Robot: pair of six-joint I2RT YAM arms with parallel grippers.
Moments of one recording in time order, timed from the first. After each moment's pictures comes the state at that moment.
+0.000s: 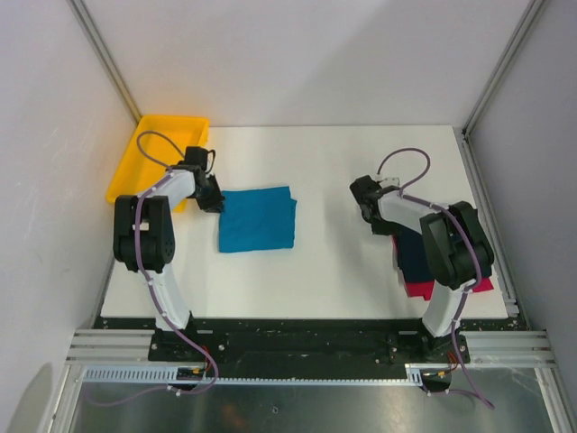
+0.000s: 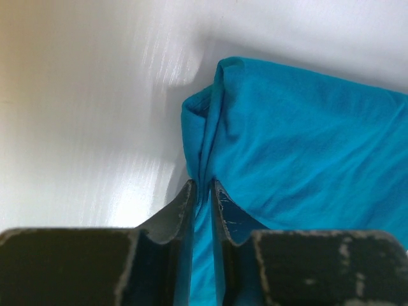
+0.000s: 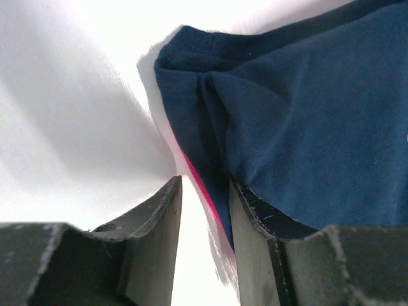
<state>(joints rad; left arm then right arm) -0.04 1.92 1.33 -0.56 0.08 -0.42 0.41 1.81 1.12 -0.66 0.64 0.54</state>
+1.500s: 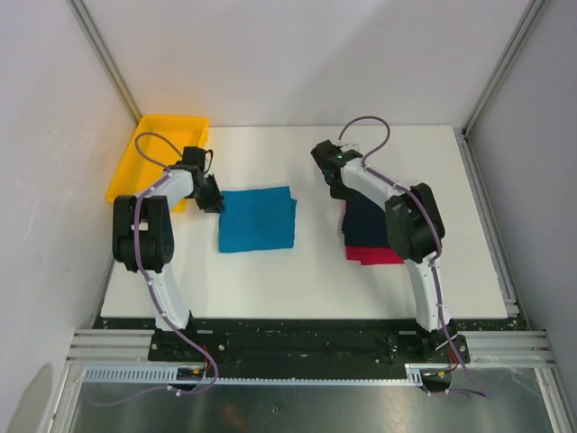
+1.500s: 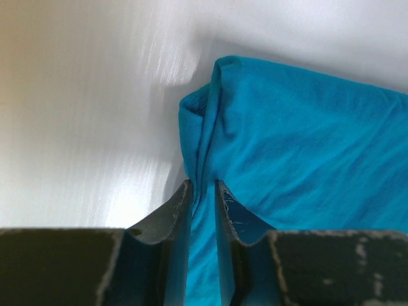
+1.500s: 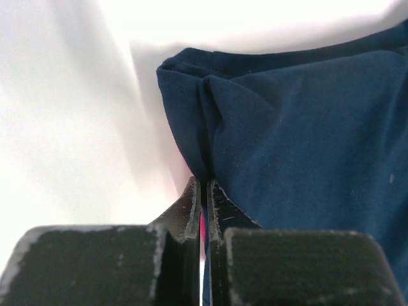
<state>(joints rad) -0.03 1.92 1.33 -0.56 0.12 -0.42 0.52 2.16 1.77 -0.84 0.55 0.61</state>
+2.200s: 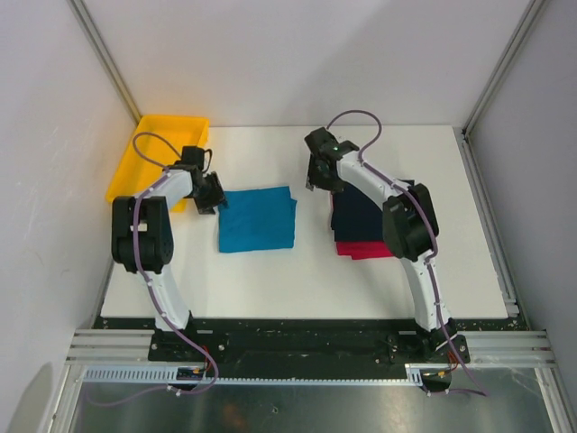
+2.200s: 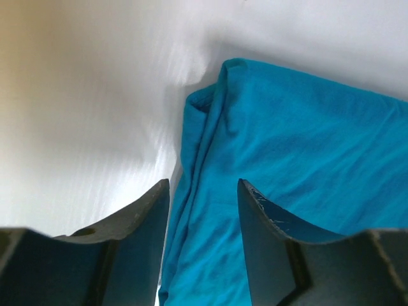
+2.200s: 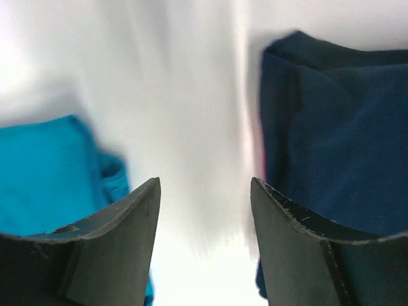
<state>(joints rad) -0.02 1.92 1.33 -0.56 0.12 -0.43 0.54 2.27 2.00 -0.82 0.26 0.63</state>
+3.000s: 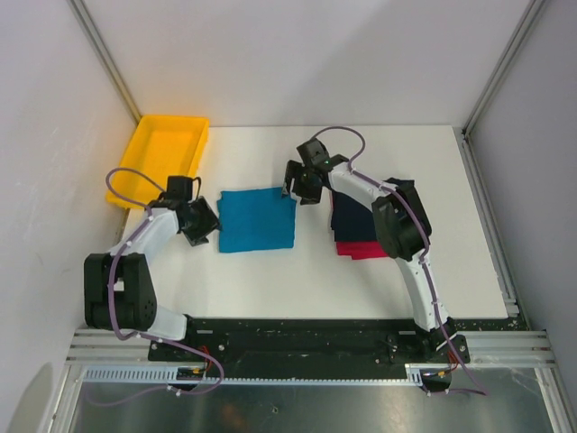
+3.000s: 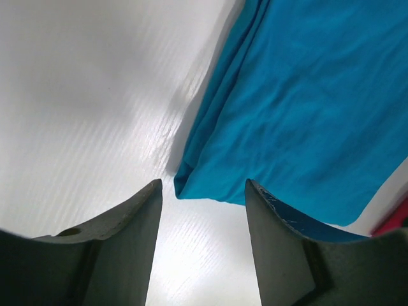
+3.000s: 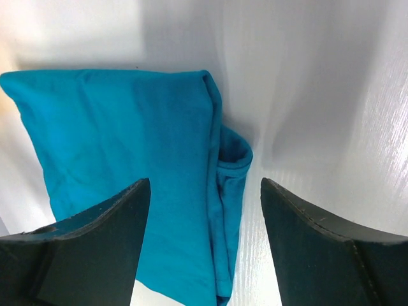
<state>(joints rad) -0.01 1.45 0.91 -0.57 0.08 -0.63 0.57 2.30 1.91 -0.53 -0.17 0.71</state>
